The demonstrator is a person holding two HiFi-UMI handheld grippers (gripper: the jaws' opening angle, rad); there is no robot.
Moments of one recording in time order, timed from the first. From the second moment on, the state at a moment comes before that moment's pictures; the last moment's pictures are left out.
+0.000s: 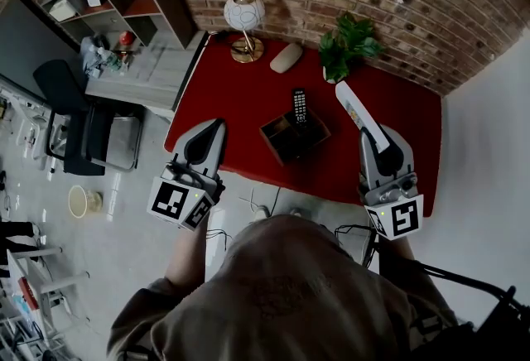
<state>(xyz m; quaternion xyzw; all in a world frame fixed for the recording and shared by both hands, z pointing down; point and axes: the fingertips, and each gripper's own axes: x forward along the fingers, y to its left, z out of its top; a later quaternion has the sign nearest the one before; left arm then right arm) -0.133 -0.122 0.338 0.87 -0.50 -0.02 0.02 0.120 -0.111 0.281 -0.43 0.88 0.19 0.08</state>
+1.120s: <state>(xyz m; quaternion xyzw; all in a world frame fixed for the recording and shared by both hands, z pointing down) -0.099 -0.123 0.346 0.88 -0.47 -0.02 0.02 0.146 -0.253 0.478 -0.47 0.87 -0.02 -0.12</state>
